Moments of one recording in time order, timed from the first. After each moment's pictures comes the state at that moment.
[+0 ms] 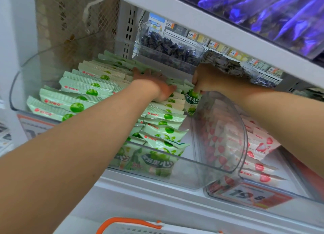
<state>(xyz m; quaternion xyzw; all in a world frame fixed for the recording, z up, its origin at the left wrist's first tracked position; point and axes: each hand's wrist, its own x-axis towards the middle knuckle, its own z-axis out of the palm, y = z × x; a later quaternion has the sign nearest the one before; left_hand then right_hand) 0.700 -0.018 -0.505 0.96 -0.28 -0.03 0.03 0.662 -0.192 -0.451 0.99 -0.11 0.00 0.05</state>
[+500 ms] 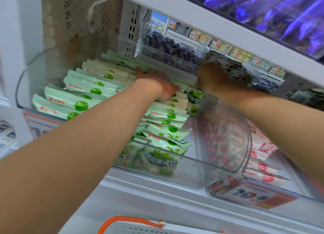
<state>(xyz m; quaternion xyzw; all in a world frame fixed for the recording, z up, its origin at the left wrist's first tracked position) 0.696 -0.016 -0.502 0.96 -0.28 -0.04 0.03 0.659 -0.194 -0.462 0.98 -0.07 0.12 0.14</state>
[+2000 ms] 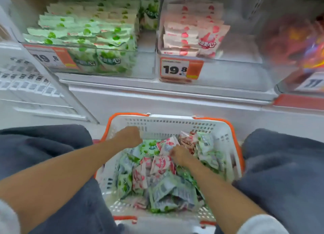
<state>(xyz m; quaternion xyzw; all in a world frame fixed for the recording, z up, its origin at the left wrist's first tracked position) 0.401 0.056 -0.708 0.91 -0.24 -0.33 0.00 0.271 -0.122 -0.814 0.90 -0.18 -0.30 -0.26</state>
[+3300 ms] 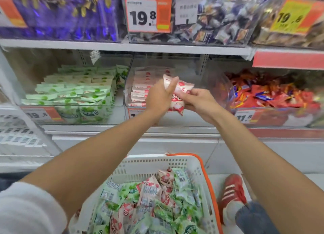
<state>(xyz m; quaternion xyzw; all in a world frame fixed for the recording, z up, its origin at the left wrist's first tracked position) 0.381 -0.150 -0.477 0.82 -0.29 0.06 0.50 0.294 -0.260 -0.472 0.69 -0.16 0.14 -0.69</state>
